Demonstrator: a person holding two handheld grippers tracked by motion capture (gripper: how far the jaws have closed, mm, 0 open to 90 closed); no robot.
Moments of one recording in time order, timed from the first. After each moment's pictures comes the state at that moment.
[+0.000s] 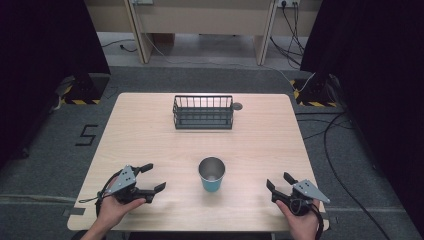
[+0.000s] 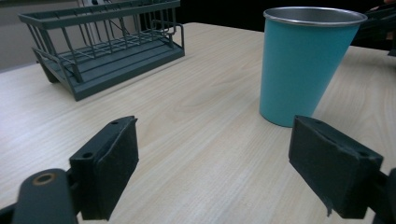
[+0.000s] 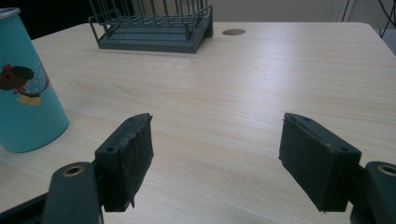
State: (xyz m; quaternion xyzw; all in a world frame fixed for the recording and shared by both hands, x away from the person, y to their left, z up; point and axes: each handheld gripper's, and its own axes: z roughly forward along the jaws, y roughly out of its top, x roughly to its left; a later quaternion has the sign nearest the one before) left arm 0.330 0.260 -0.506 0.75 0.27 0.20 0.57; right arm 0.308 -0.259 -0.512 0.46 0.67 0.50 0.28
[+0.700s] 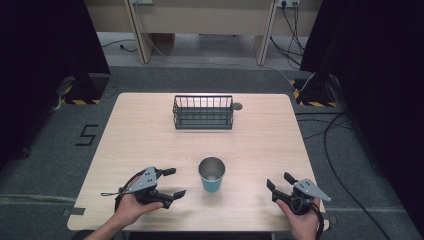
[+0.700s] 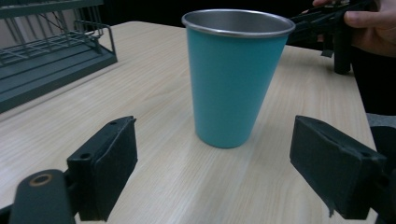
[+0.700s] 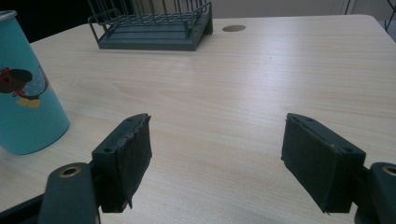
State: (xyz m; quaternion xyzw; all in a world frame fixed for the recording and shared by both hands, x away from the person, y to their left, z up) left arm 0.336 0.203 -0.503 0.77 0.21 0.13 0.59; right arm 0.310 -0.261 -0.512 0.48 0.67 0.50 0.27
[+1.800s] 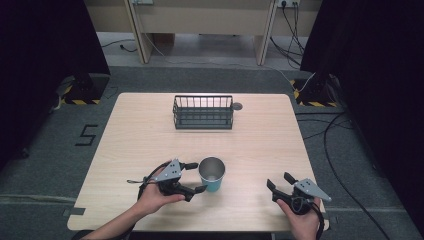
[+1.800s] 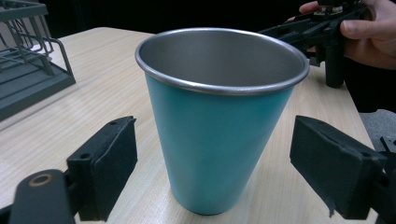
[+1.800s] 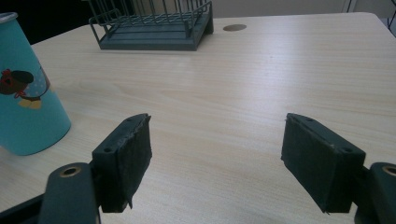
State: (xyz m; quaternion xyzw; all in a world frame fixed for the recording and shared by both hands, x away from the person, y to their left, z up) left arm 0.364 0.146 -0.501 0.78 0.17 0.10 0.59; right arm 0.311 -0.262 -0.512 0.48 0.67 0.51 0.26
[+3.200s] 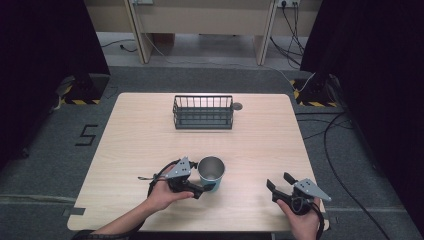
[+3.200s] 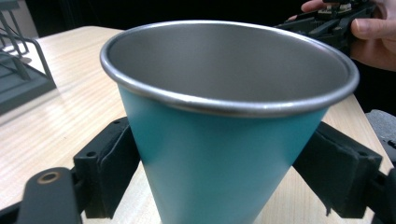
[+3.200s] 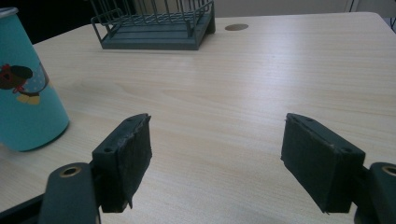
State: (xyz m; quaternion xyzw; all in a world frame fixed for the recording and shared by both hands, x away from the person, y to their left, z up) left arm 0.376 0.124 -0.504 0.78 0.17 0.10 0.59; right arm 0.311 -0.262 -0.512 0.47 0.67 0.51 0.26
